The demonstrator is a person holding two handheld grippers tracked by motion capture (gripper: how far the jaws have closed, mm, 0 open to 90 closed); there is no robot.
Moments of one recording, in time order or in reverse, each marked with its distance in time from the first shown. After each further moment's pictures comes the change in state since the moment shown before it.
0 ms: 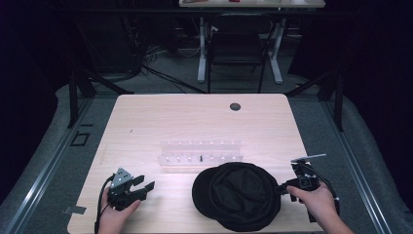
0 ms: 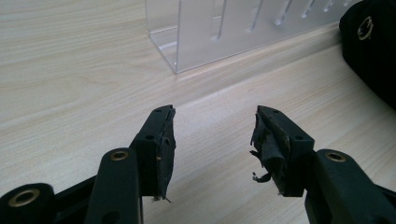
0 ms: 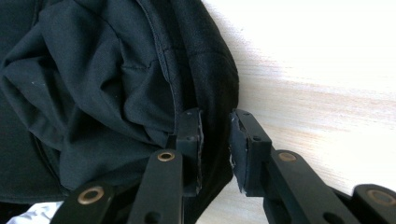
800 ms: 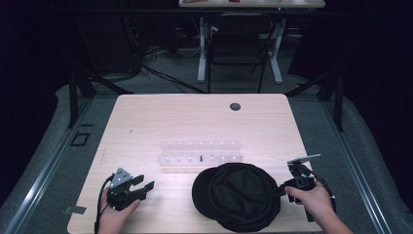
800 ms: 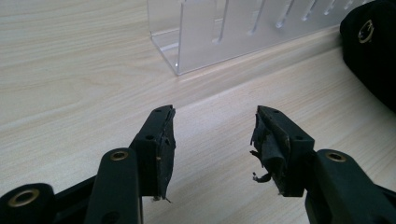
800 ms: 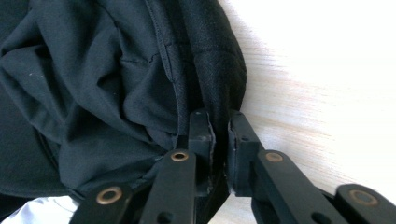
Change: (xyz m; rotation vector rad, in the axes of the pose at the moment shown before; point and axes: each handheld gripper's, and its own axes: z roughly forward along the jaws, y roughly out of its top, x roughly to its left) left arm 0.000 0.000 -0.001 -0.006 0.006 -0.005; right arm -0.005 0.004 0.013 0.071 0.048 0.010
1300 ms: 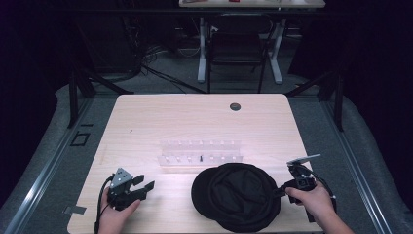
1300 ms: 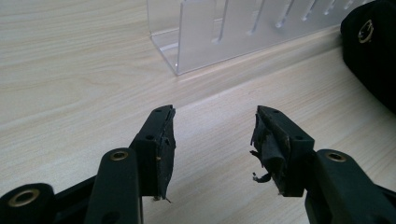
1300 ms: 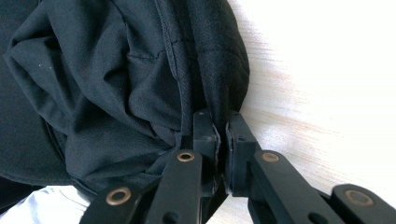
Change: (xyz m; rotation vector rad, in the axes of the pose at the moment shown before) left arm 0.000 0.000 0.000 0.000 0.000 -0.003; right arm 0.002 -0.002 -0.002 0.013 0.018 -0.017
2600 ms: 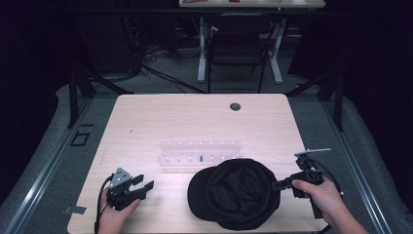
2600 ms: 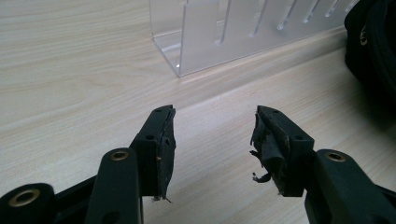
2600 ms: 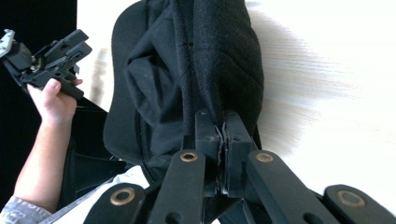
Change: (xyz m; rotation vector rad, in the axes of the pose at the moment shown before) left arm 0.001 0.000 -0.001 -0.003 0.004 -0.002; right arm 0.015 0.002 -0.038 -0.044 0.242 0.015
